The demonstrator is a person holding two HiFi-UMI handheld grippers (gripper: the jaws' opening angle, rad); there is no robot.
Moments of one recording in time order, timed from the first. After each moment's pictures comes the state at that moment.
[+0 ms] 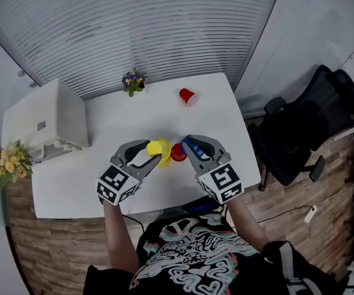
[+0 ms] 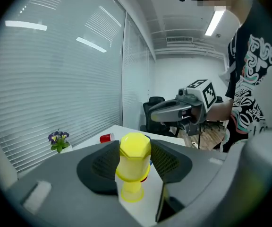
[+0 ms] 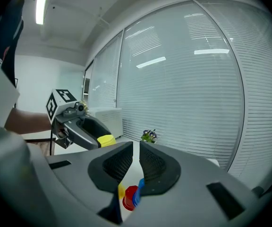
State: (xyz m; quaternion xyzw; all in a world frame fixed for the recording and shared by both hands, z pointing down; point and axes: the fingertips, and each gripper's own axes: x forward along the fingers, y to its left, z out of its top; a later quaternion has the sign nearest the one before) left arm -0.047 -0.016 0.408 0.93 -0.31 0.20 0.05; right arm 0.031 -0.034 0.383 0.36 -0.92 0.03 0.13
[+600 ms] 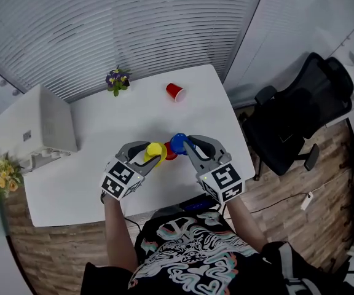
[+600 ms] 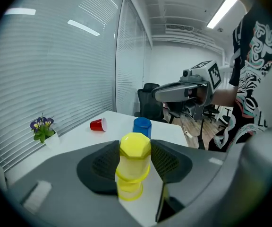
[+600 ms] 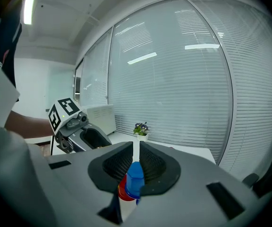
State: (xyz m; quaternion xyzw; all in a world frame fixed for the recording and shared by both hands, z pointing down) left arm -0.018 -0.030 0.469 0.92 -0.26 0.27 0.08; right arm 0.067 -0.042 0.404 0.40 -0.90 0.07 0.13
